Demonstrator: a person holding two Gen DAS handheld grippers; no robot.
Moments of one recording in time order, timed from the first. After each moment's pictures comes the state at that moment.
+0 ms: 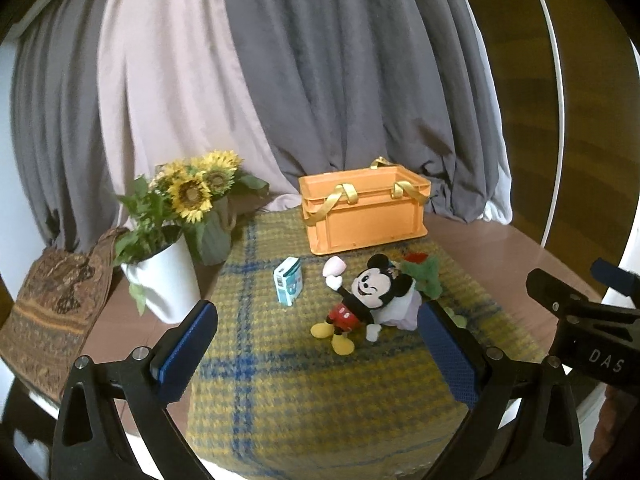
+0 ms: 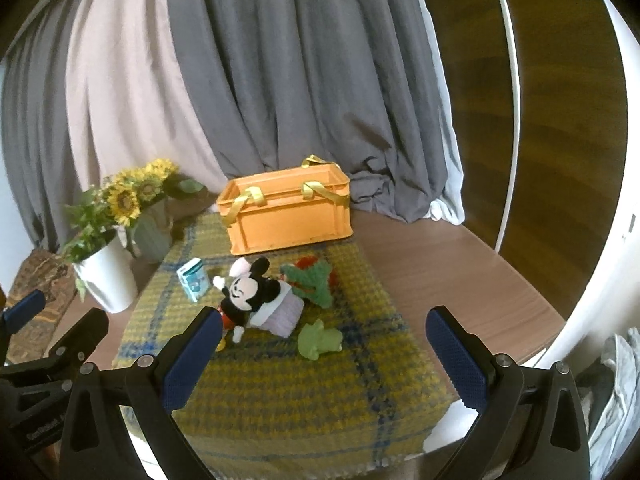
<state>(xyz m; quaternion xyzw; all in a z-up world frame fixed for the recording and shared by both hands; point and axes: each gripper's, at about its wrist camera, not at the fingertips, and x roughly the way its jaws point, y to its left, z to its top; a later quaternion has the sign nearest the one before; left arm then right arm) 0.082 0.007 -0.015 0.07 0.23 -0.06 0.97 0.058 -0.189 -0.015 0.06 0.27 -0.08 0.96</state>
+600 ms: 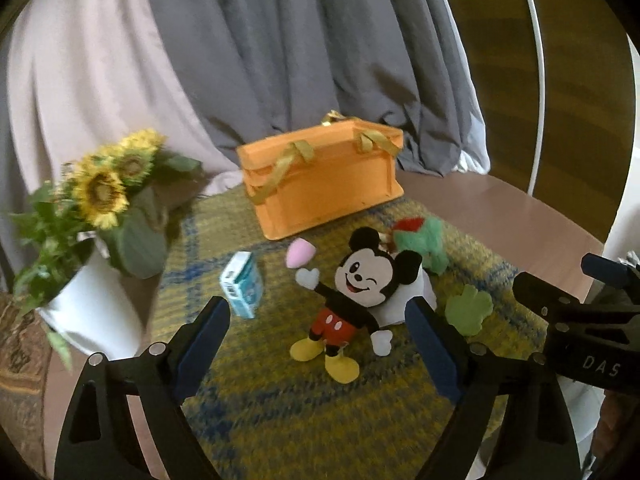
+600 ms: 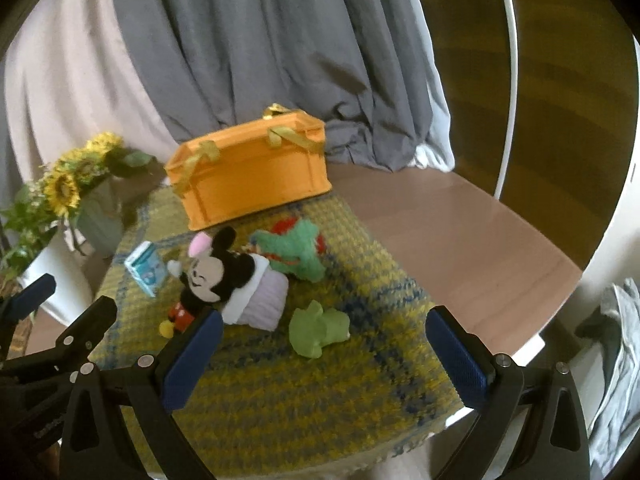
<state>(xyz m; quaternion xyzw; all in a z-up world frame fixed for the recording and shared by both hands) 0.196 -0.002 -0.074 0.13 0.28 -0.18 0.93 0.136 -0.179 -0.079 0.10 0.34 -0.15 0.92</state>
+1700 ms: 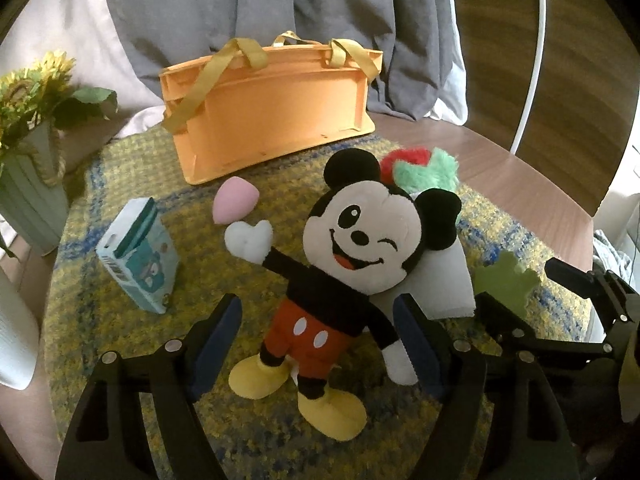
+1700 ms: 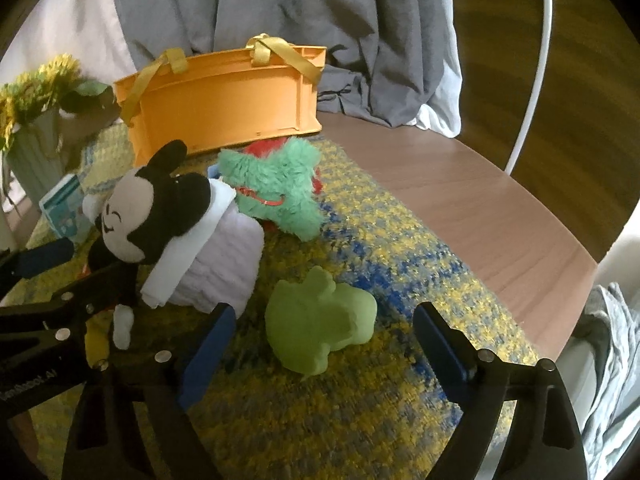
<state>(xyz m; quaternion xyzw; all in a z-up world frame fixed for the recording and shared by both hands) 0.288 -0.019 -0.163 0.11 0.37 -0.28 0.88 0.204 -0.165 -0.171 0.04 0.39 -0.21 0.89</state>
